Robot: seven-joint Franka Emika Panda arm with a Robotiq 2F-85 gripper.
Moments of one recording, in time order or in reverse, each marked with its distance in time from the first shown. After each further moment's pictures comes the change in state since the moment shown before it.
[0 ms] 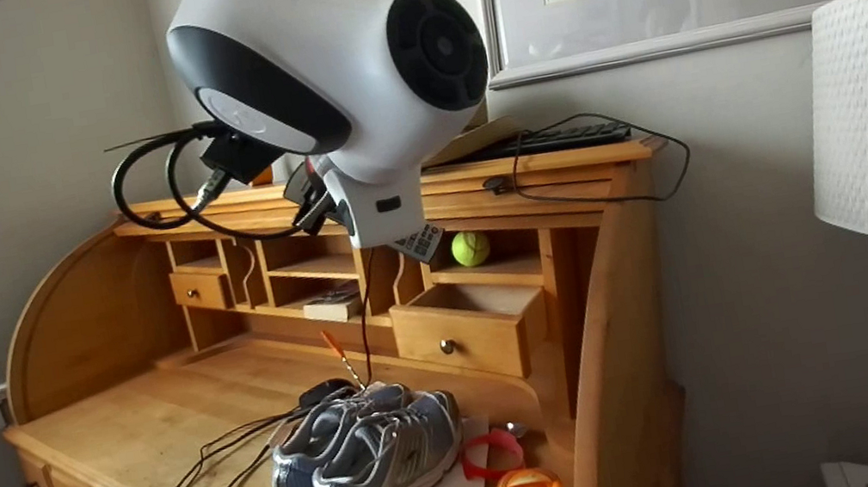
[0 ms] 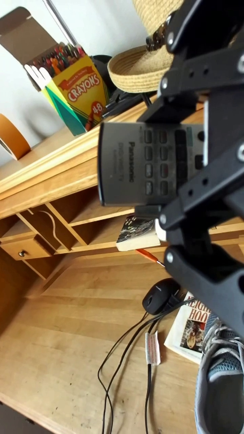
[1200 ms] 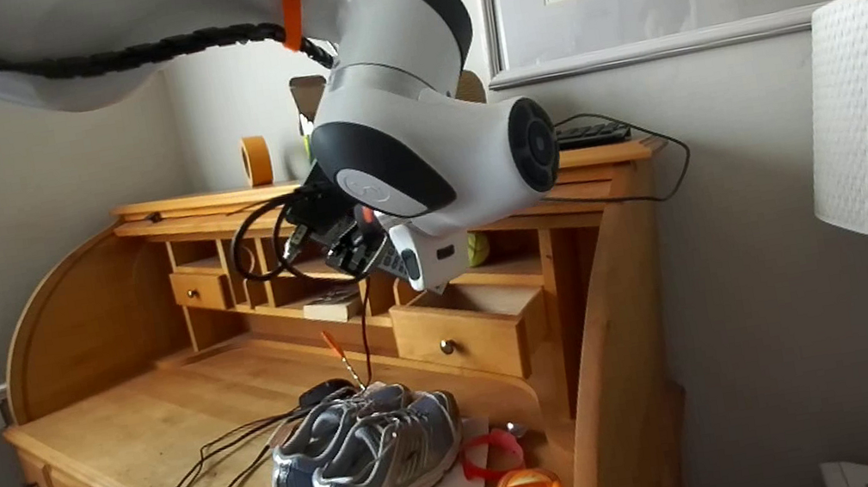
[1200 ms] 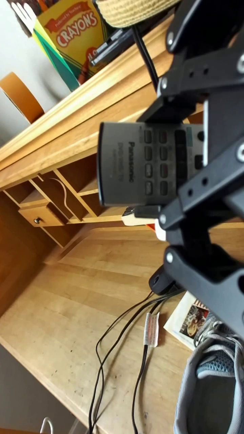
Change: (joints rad) arm -0.061 0.268 0.107 0.293 -0.030 -0.112 -0.011
